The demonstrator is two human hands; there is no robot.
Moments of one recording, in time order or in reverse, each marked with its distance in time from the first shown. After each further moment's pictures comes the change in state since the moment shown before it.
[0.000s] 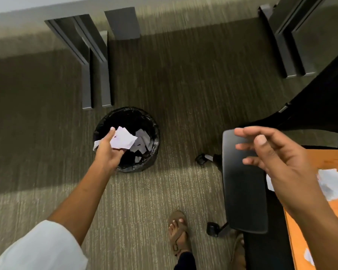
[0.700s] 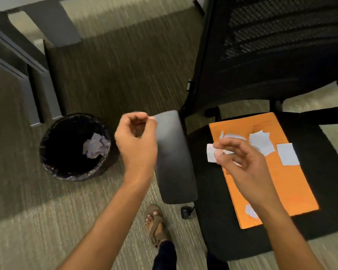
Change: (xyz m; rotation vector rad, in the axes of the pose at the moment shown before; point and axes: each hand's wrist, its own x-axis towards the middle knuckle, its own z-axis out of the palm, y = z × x) left_hand -0.222 -0.128 0.155 0.435 -0.306 0.694; right_hand -0.077 0.050 -0.099 -0.079 0.283 0.259
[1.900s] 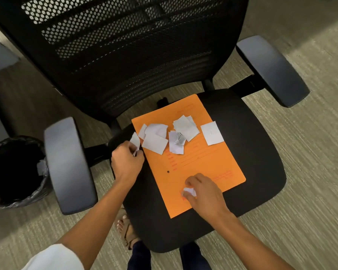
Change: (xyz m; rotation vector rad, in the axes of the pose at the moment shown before) left_hand -0.095 -0.141 0.152 0.973 -0.289 0.107; right_hand -0.026 0.210 -0.149 -0.754 -0.214 0.019
